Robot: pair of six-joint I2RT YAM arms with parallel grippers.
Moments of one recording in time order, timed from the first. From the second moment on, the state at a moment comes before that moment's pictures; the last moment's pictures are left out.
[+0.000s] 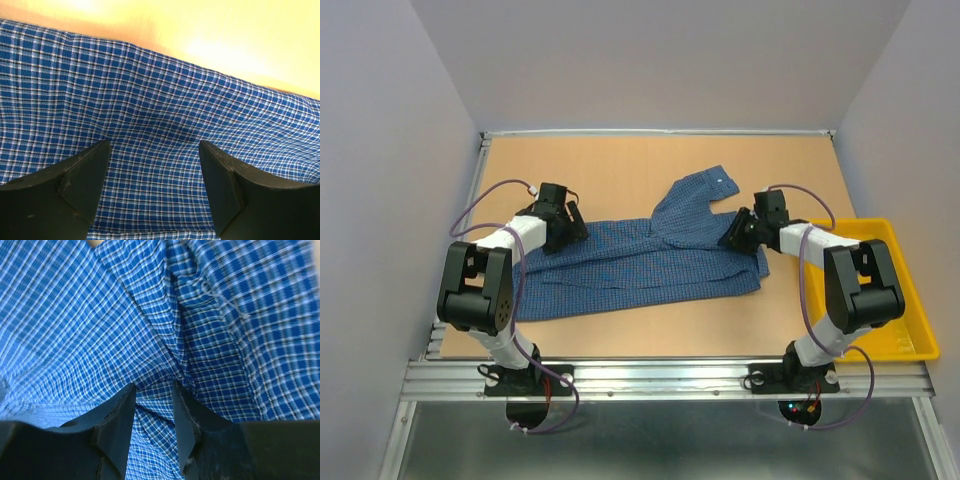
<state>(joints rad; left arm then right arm) -0.19 1.63 0.93 -0.33 -0.08 -0.58 0.17 1.64 0.88 -0.15 -0.23 0.67</state>
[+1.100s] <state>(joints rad) -0.18 1.41 0.87 -0.36 -0.05 -0.53 0.11 1.81 1.39 -0.14 -0.10 0.53</state>
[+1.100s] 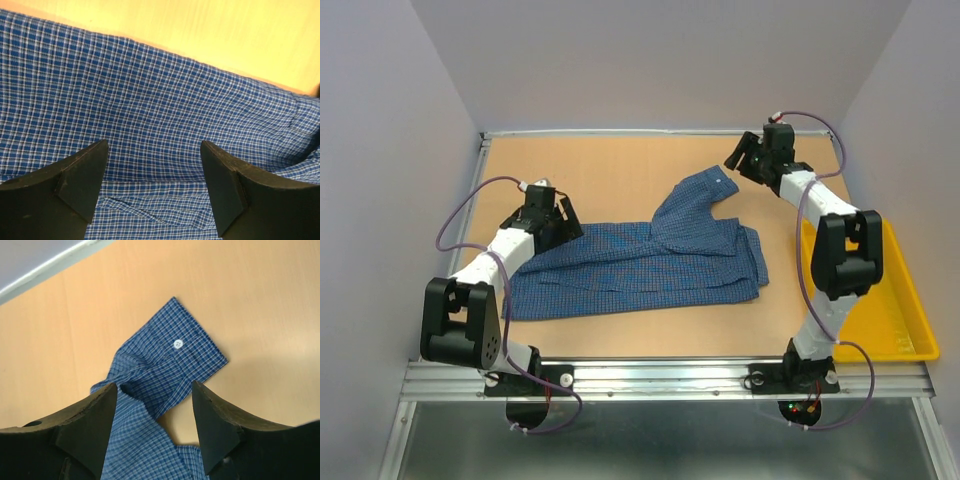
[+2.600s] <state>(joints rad) -0.18 1.41 0.78 -0.32 -0.06 -0.52 0.25 2.00 1.67 -0.11 -0.33 0.25</state>
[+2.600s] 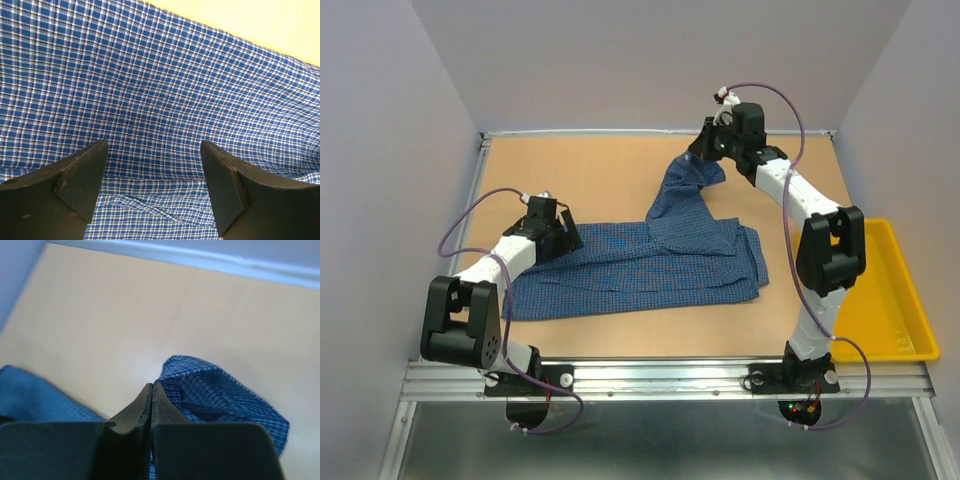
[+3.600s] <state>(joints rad) -0.18 1.38 0.75 -0.32 -0.08 -0.53 0.44 1.76 1.25 -0.08 0.03 0.14</state>
